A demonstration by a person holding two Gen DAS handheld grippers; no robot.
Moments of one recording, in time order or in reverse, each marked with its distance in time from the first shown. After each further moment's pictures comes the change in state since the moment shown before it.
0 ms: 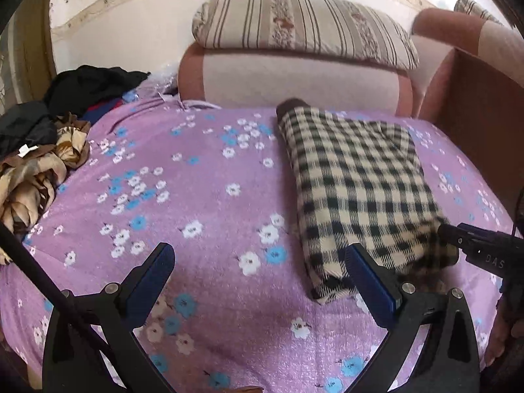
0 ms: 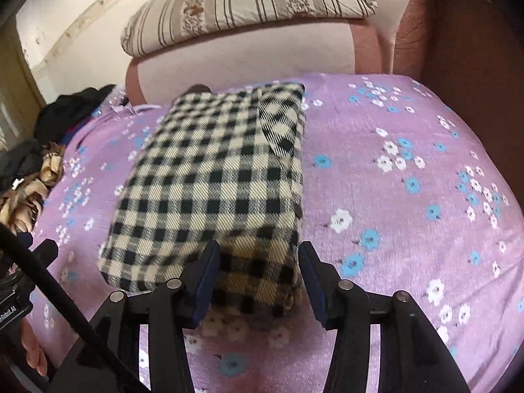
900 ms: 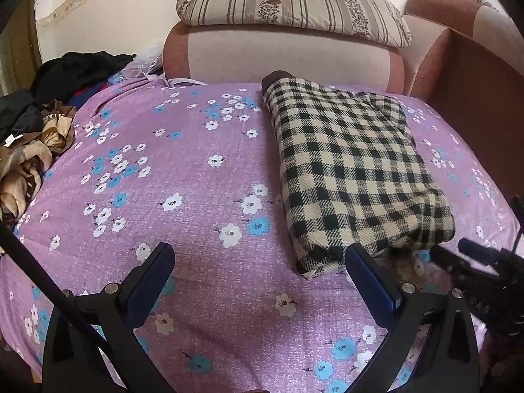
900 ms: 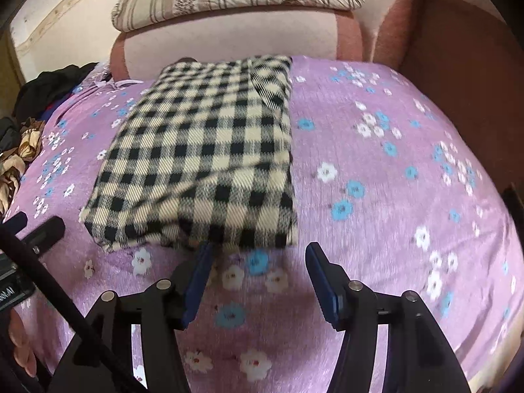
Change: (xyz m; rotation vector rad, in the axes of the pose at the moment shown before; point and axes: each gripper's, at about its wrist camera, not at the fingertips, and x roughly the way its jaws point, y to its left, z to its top) left arm 0.007 -0.009 -0.014 0.016 0.082 -0.048; right arm -0.006 0.023 -0.044 -0.007 0.051 -0.143
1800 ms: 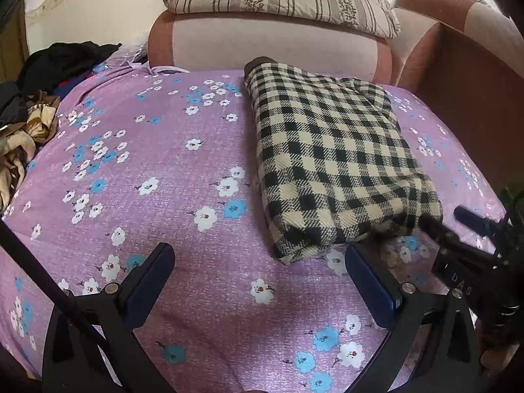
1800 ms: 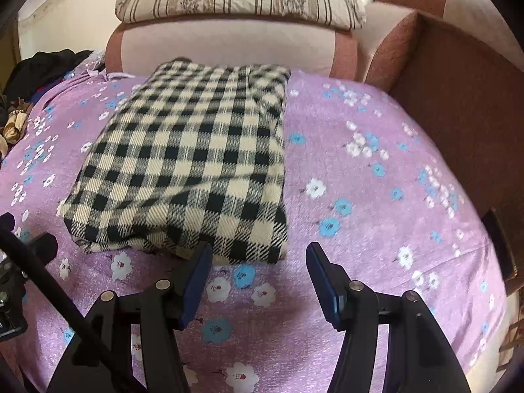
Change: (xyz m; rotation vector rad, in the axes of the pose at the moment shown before) left arm 0.007 -0.010 -0.011 0.004 0.039 -0.065; right arm -0.002 0.016 0.006 -0.097 -0.084 -0.138
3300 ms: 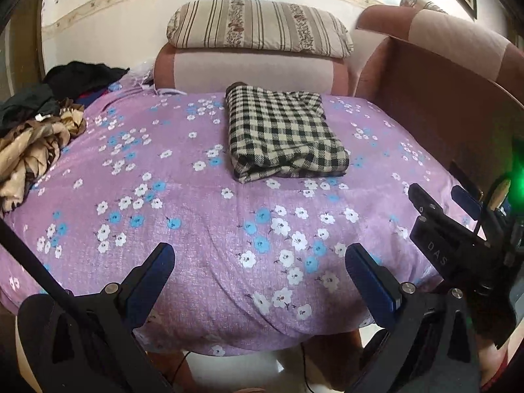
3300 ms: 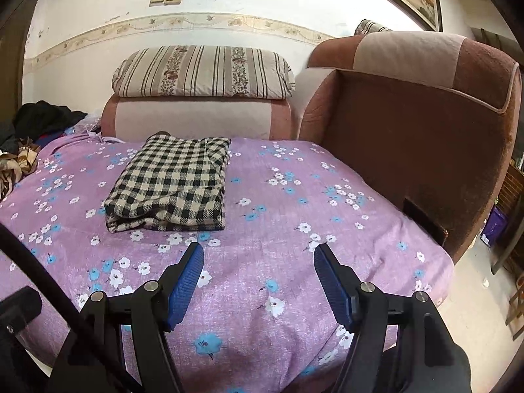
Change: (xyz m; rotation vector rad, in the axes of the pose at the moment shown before) left arm -0.151 -0.034 -0.114 0.020 -0.110 -0.043; right arm -0.157 -0.021 -0.113 0.106 -0.309 -0.143
